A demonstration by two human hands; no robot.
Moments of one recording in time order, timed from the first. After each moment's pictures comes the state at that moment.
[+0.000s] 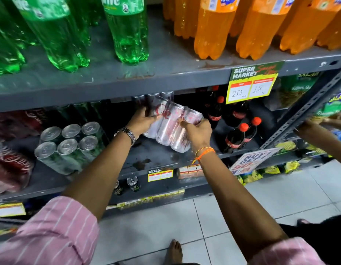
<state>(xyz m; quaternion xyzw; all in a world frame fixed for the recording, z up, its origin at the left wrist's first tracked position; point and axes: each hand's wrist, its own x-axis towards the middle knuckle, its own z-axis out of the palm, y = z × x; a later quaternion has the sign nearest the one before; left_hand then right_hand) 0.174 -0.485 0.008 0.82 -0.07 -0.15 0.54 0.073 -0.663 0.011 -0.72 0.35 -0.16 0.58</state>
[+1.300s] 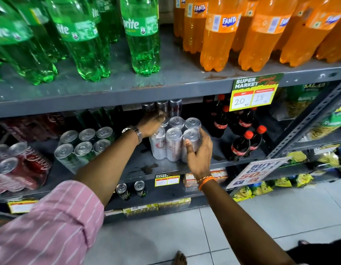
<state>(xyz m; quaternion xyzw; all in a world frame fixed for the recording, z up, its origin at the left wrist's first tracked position) 0.172 -0.485 0.043 0.91 -0.19 -0.12 0.35 0.015 -0.632 -0.012 -0.81 0.16 -0.25 0.51</state>
